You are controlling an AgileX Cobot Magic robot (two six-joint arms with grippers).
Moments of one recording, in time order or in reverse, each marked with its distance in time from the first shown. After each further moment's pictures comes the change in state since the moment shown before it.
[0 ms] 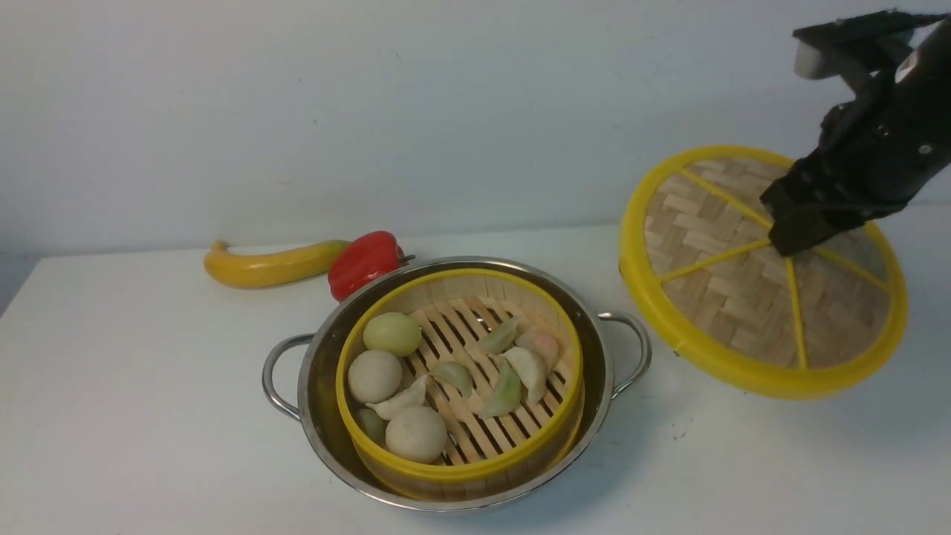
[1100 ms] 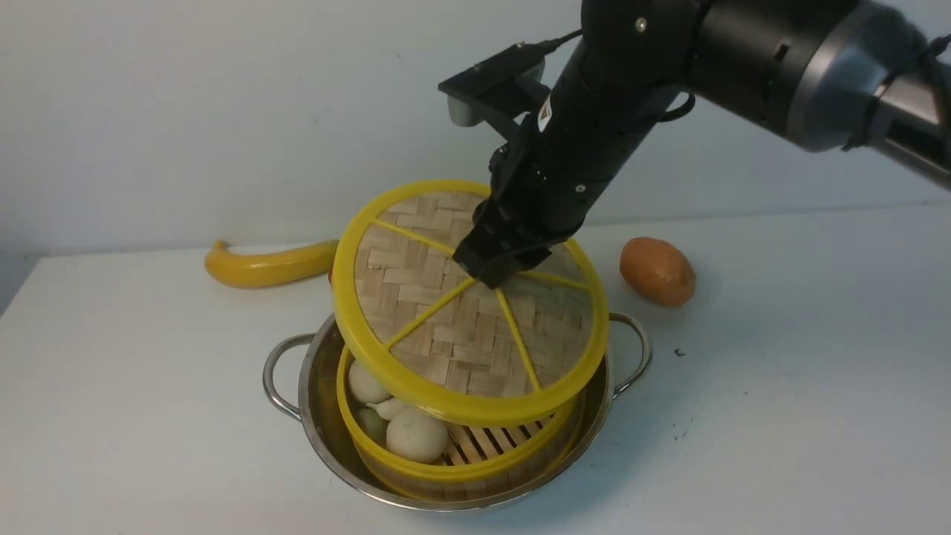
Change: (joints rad) right arm 0.416 0.326 -0.419 0.010 0.012 0.014; left arm 0.000 0.000 0.000 0.000 0.000 0.000
